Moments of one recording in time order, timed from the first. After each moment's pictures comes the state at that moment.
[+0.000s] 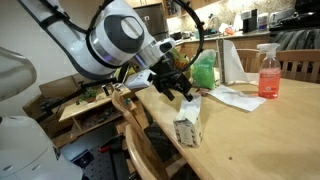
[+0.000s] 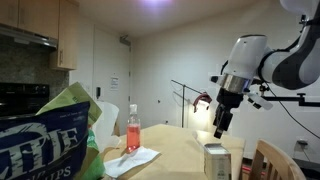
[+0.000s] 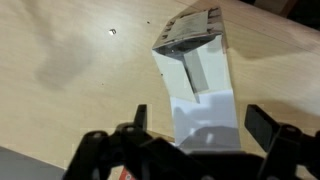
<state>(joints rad) -0.56 -0.05 0.36 -2.77 -0.95 3.08 0.48</state>
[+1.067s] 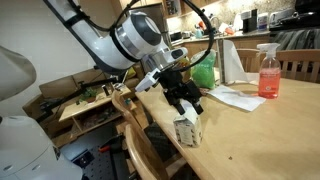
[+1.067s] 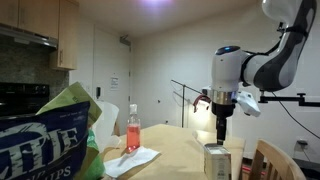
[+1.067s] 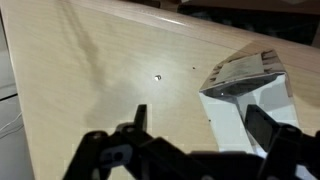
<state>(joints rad) -0.55 0.10 0.43 -2.60 -1.07 2.65 0.68</state>
